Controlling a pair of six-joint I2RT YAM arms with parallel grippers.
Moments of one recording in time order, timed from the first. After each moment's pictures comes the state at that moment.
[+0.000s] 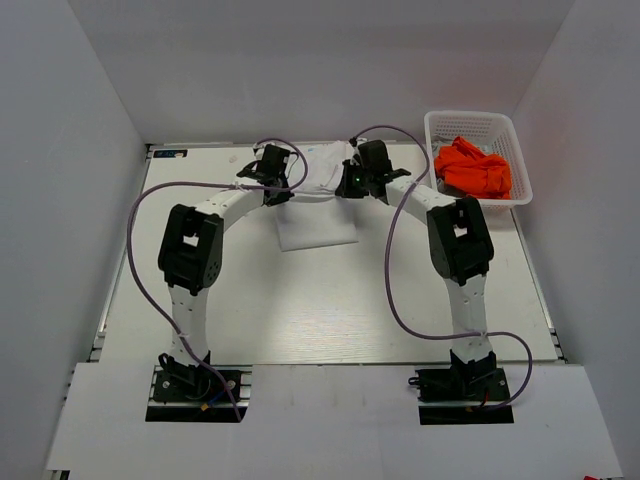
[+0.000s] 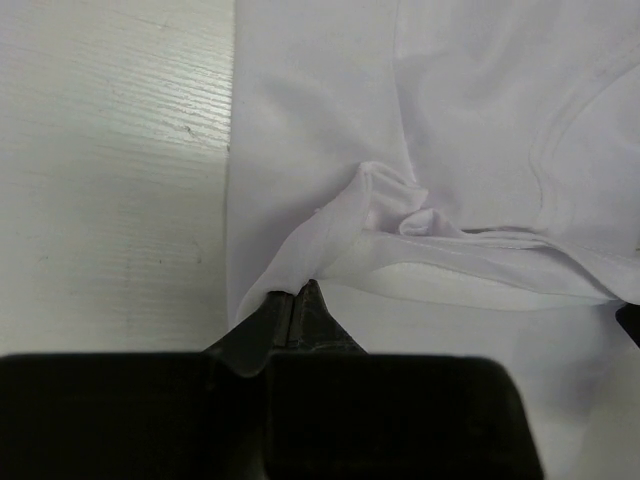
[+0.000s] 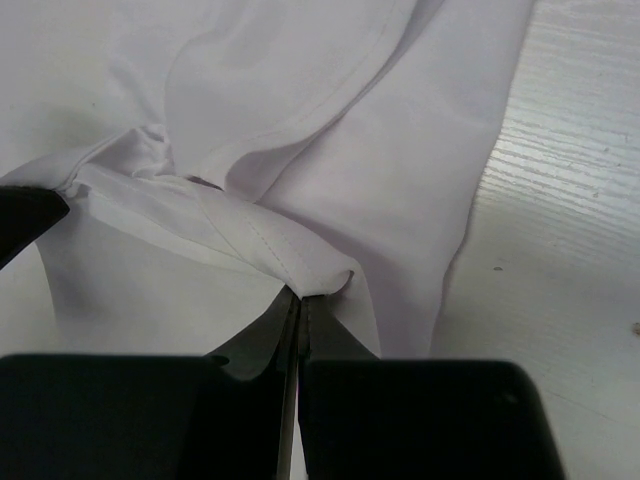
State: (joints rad) left arm -0.39 2.08 1.60 -0.38 -0.24 -0.57; right arm 0.45 2.18 1.67 -0.17 -0.23 0.35
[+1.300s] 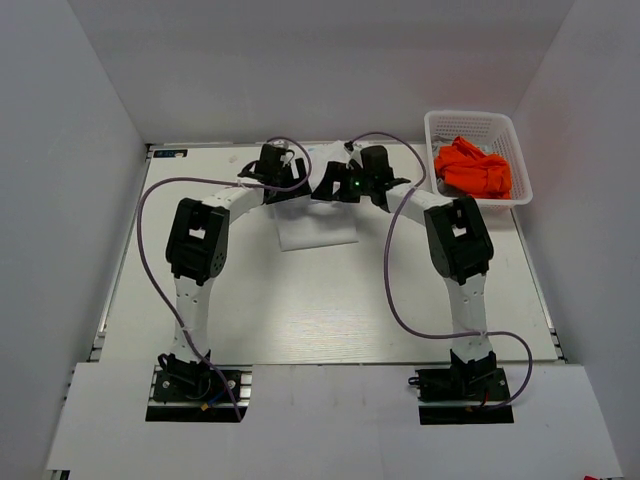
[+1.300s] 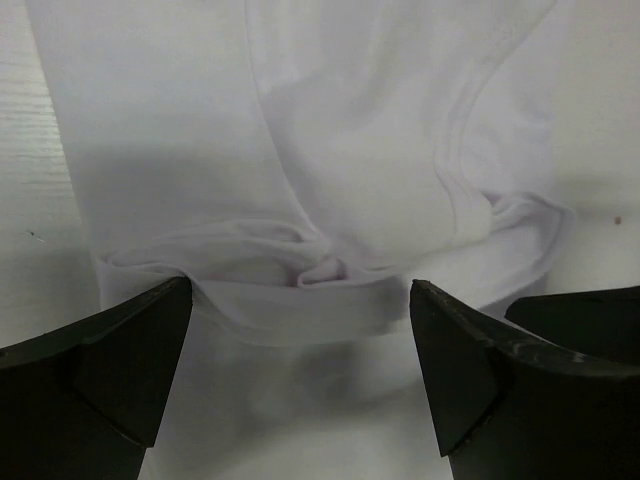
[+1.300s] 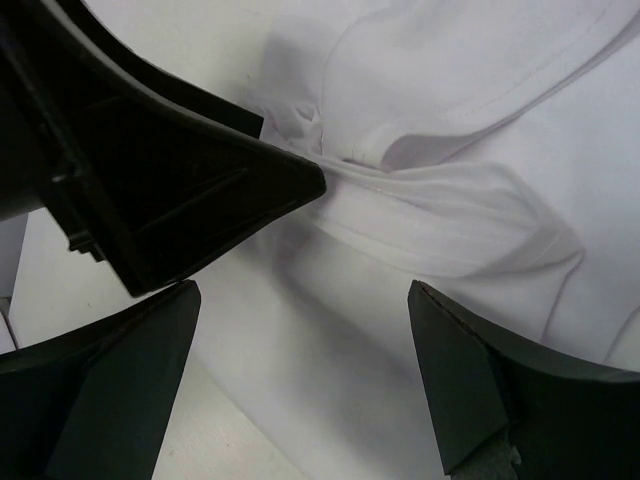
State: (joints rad) left arm -0.35 2.18 1.63 -0.21 0.05 -0.48; right arm 0.44 2.19 1.57 0.07 -0.52 0.46
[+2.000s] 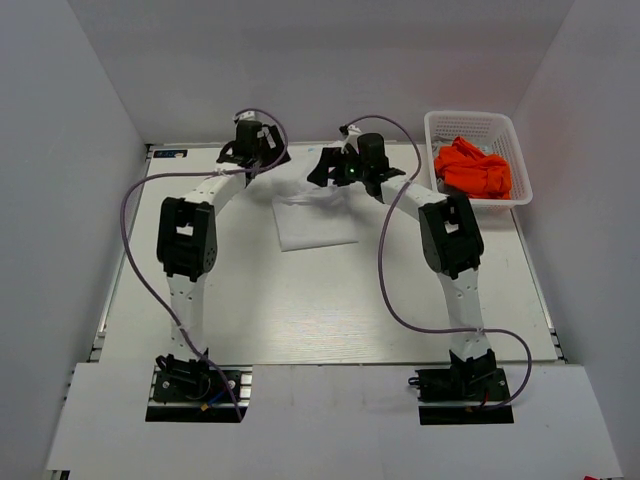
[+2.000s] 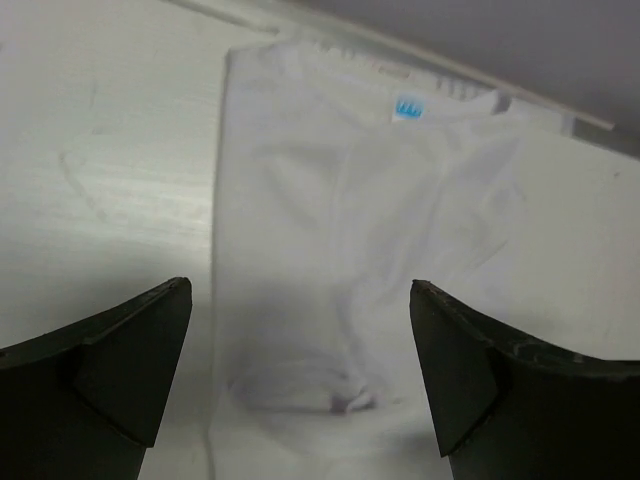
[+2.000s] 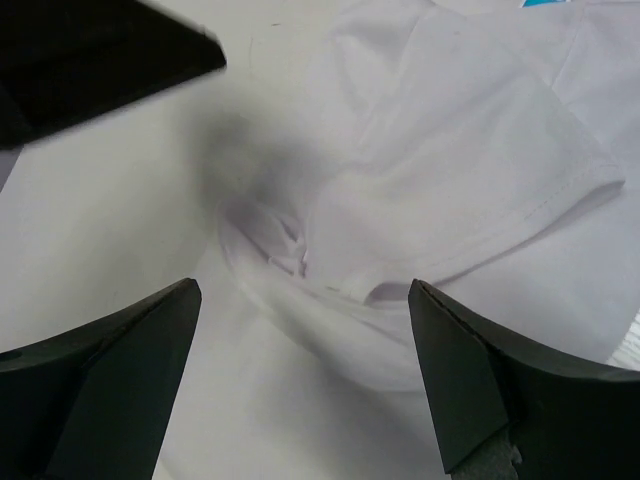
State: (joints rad) left arm -0.25 2.24 1.86 -0.16 -0.05 -0.52; right arm 0.44 2.33 1.78 0.14 -0.48 0.37
